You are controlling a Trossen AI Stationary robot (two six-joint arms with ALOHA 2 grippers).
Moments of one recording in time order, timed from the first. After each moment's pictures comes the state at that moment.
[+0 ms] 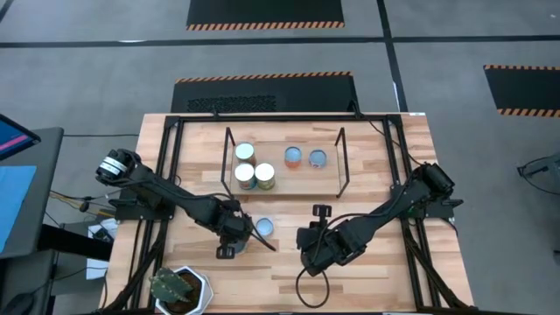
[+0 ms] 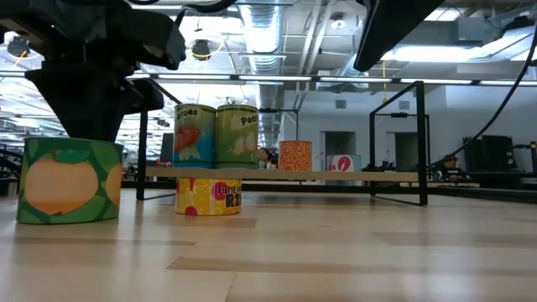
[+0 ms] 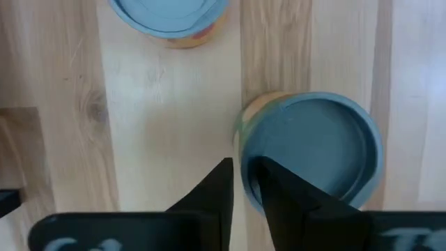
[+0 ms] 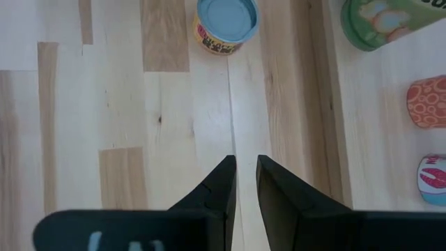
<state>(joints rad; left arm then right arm) -0.38 1.63 1.02 -0.75 0.00 -0.37 0.54 1.87 1.58 -1.02 0.50 0.52</state>
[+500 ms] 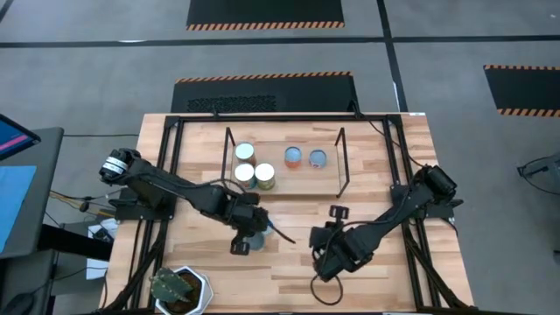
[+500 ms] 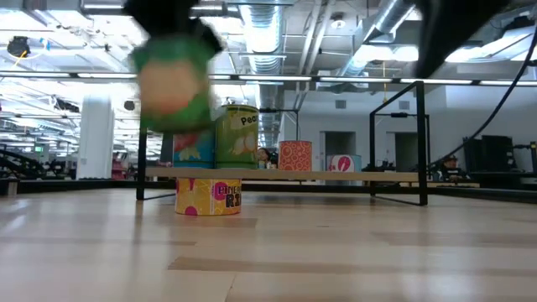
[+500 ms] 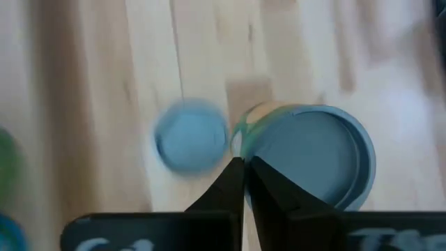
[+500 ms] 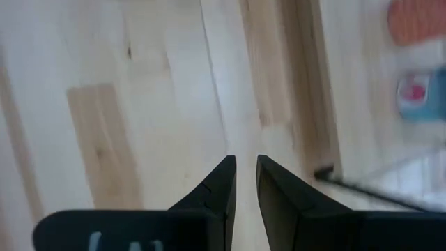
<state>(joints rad) -0.31 1.64 1.27 -0.77 -0.01 -0.19 0.60 1.87 1.58 -1.27 0.50 0.74</state>
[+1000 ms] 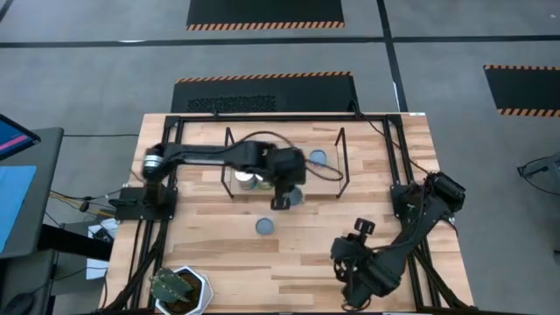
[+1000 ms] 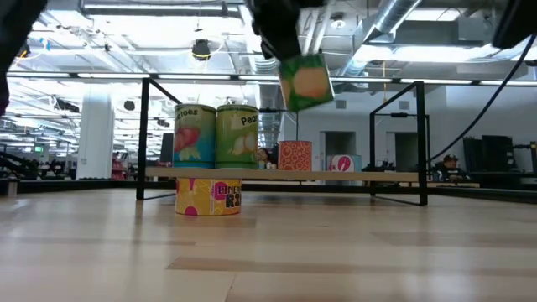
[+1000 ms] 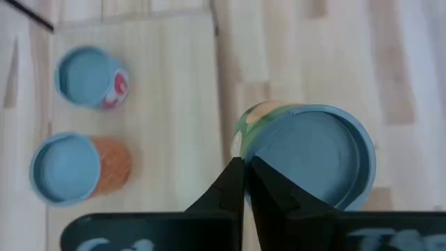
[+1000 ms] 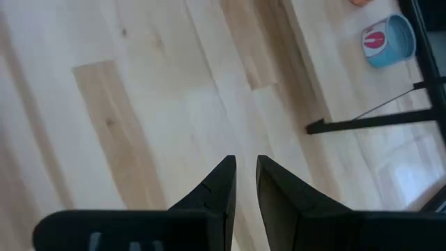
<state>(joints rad) 0.00 1.94 1.89 -1.00 -0.02 0.09 0.81 1.87 1.58 -1.47 0.61 1.15</state>
